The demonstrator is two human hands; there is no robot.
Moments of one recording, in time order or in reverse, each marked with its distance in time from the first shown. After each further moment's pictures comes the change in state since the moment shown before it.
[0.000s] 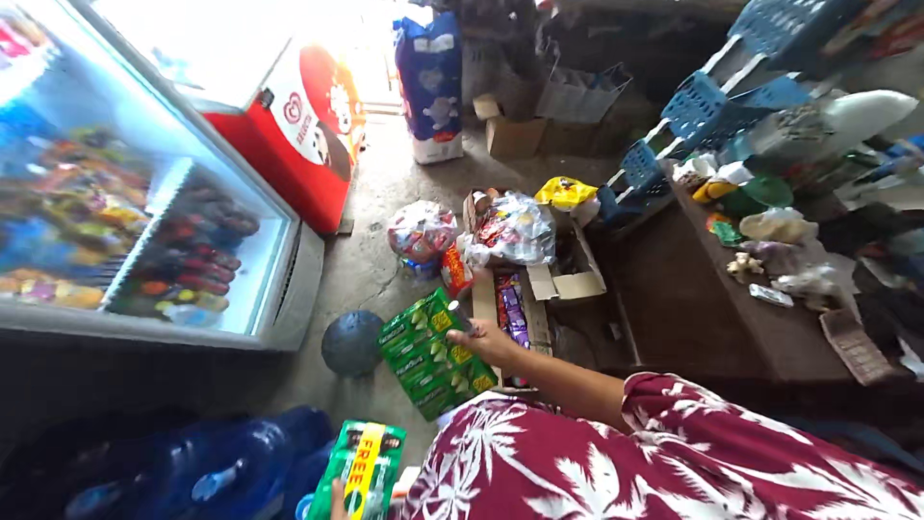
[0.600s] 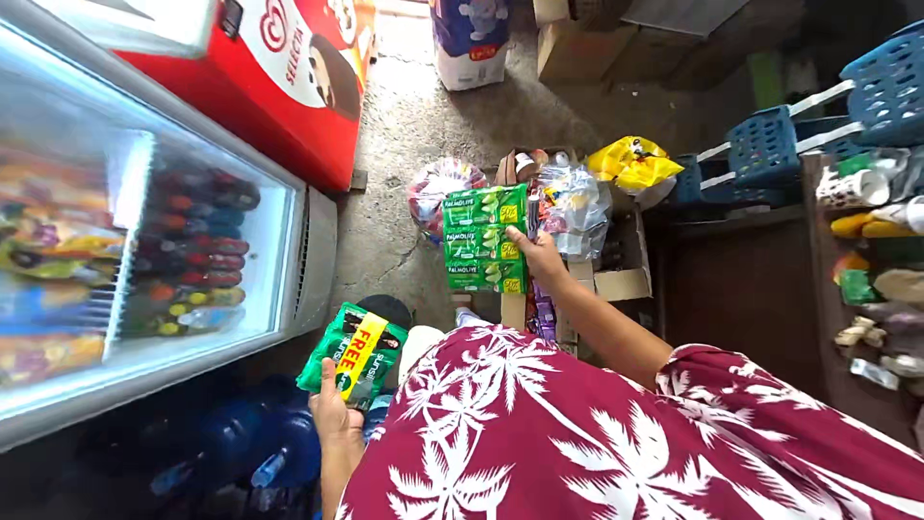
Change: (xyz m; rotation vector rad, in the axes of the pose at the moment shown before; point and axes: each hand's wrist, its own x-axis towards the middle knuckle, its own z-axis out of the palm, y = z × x) left_hand 0.141 0.193 0.284 0.079 -0.038 0.100; right_hand 0.279 -0.037 -0.159 0.234 0.469 0.178
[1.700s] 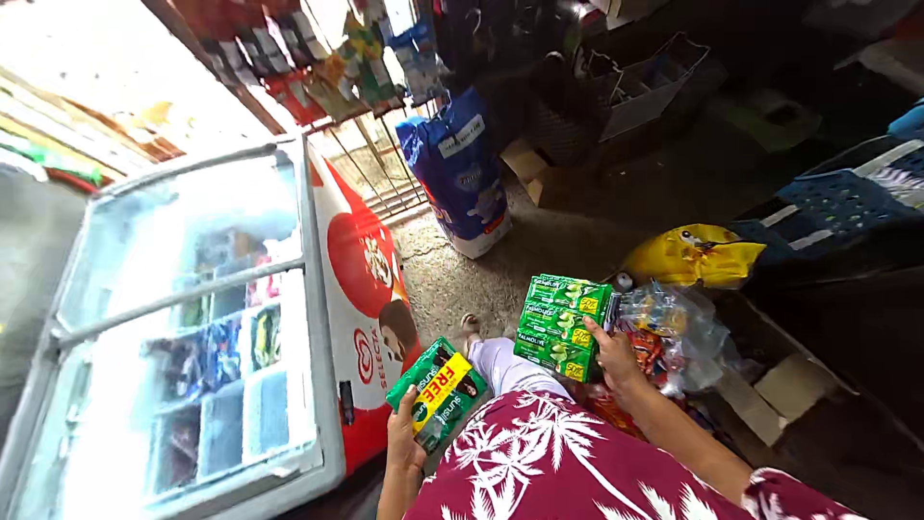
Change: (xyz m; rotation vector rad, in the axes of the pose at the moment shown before) left_hand 0.346 0.330 0.460 0.233 -0.686 -0.118; right_hand 0.358 -0.177 0.115 0.397 0.748 0.166
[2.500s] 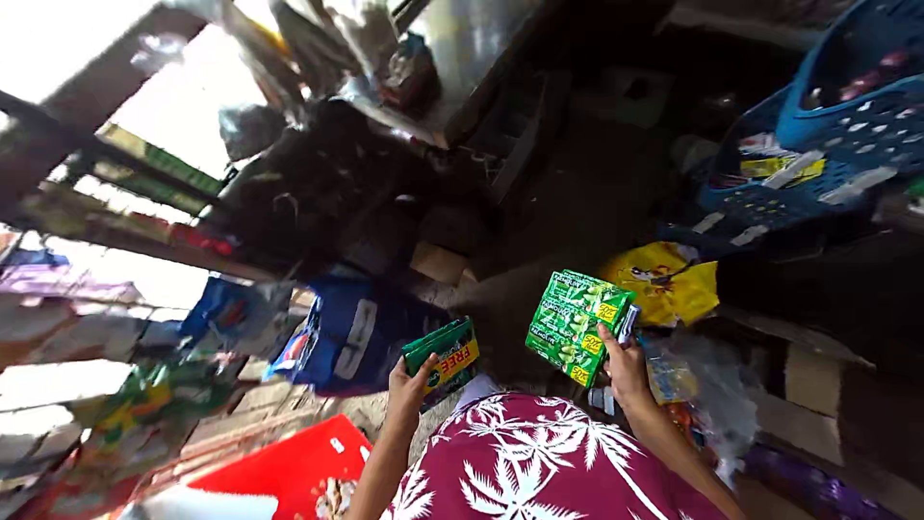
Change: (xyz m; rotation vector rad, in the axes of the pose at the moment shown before) left_hand 0.279 0.150 0.614 0.833 -0.748 0.301; right_hand 0.375 -0.208 -0.036 0.274 0.629 0.024
